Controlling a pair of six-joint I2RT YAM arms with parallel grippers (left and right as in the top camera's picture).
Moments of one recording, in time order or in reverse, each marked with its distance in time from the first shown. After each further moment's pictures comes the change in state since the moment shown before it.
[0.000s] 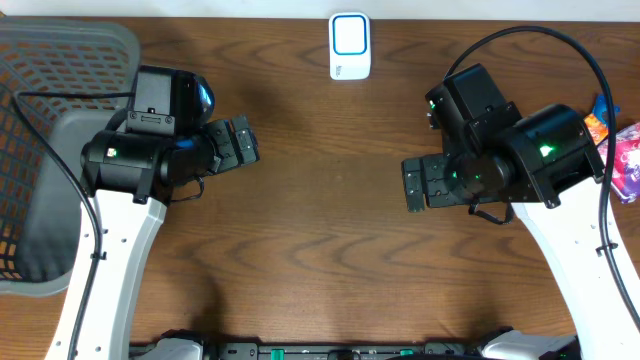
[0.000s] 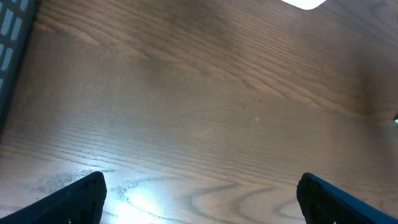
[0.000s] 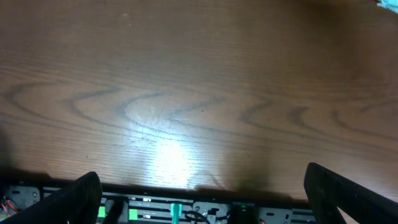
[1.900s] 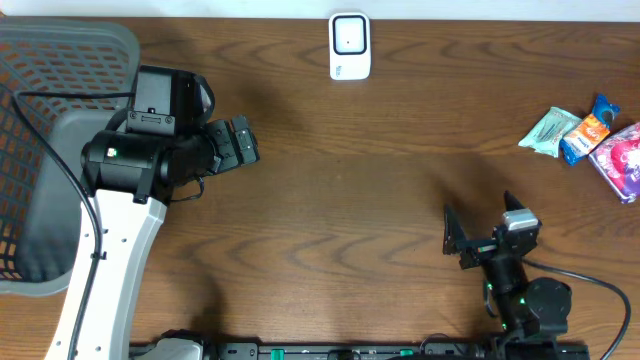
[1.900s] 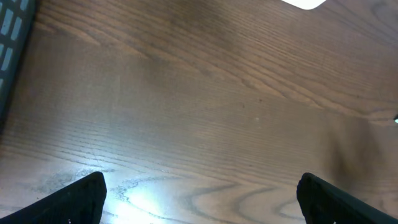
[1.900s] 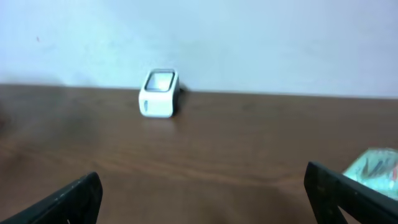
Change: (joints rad) left arm 0.000 0.000 -0.001 0.000 0.000 0.000; right arm -0.473 -1.382 -1.753 1.655 -0.279 -0.342
